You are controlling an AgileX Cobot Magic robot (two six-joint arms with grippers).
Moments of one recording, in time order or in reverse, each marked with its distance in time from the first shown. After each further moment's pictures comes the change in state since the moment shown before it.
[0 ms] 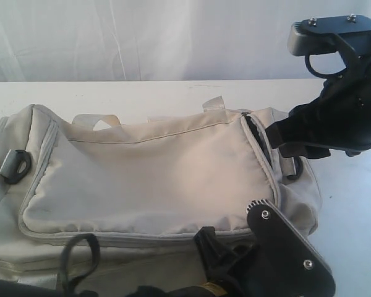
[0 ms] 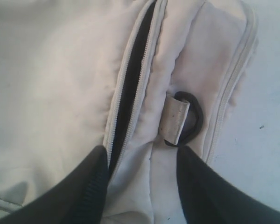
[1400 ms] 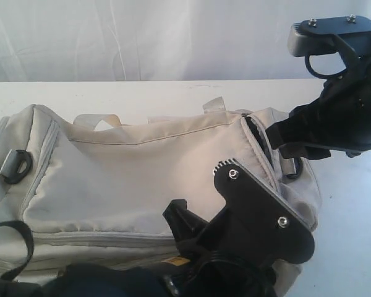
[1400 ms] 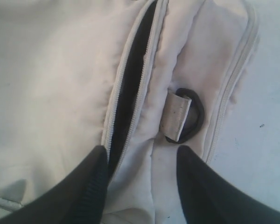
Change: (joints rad) left arm -0.020 -0.143 0.002 -0.240 -0.136 0.204; right arm 0.000 0.000 0.000 0.000 0.004 0.000
